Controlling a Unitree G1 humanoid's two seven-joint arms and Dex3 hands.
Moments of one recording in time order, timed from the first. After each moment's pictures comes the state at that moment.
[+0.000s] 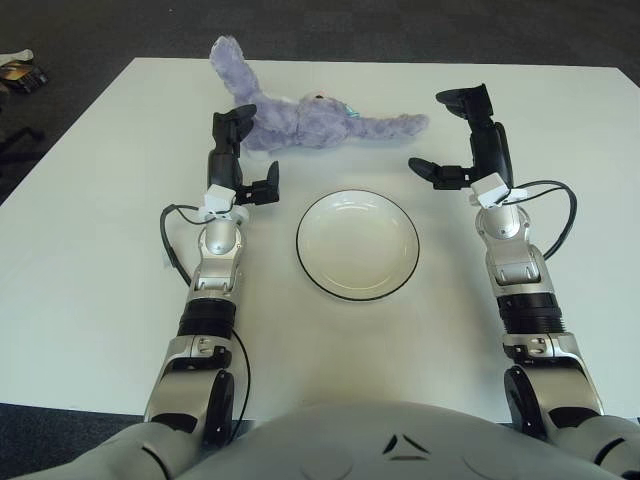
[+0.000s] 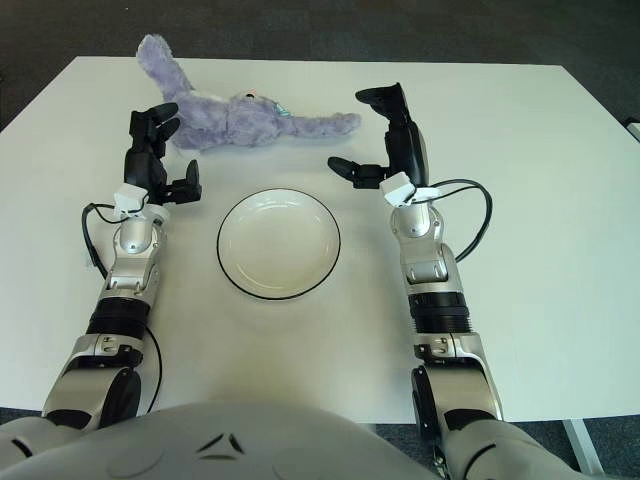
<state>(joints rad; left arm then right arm) -0.31 0.07 0.11 0.36 0.09 -0.55 0.12 -0.35 -0.21 -0.01 0.10 -0.38 -0.26 -0.12</state>
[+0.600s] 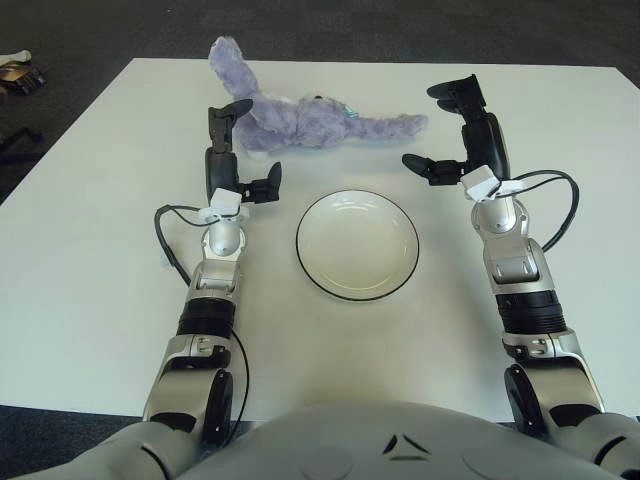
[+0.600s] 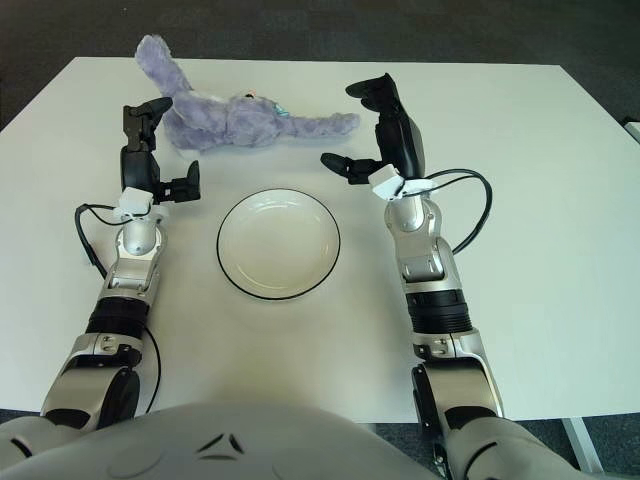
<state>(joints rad) -0.32 0.09 0.09 0.37 0.29 -0.58 0.28 -0.37 -0.22 0.03 0.02 -0.44 -0.15 -0.11</state>
